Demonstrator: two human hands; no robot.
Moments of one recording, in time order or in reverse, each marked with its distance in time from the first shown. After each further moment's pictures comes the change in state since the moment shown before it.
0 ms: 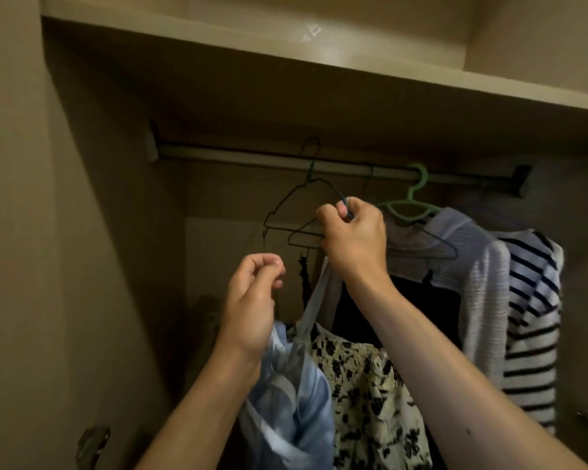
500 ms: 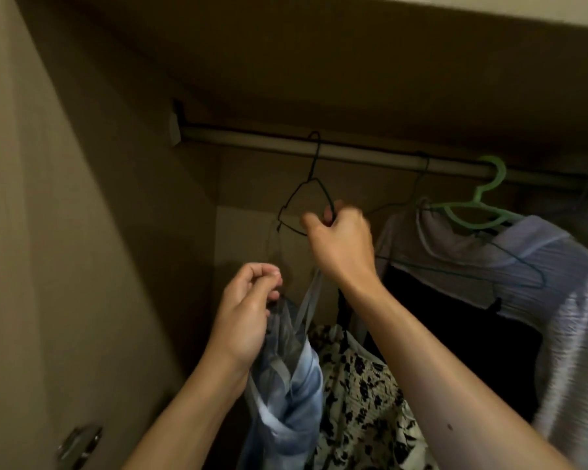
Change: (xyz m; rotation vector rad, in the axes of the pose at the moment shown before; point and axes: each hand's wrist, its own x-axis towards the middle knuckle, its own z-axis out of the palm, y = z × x) left_hand 0.051 -0.049 -0.010 0.111 0.115 -0.024; right_hand 0.038 0.053 0.069 -0.195 -0.301 0.055
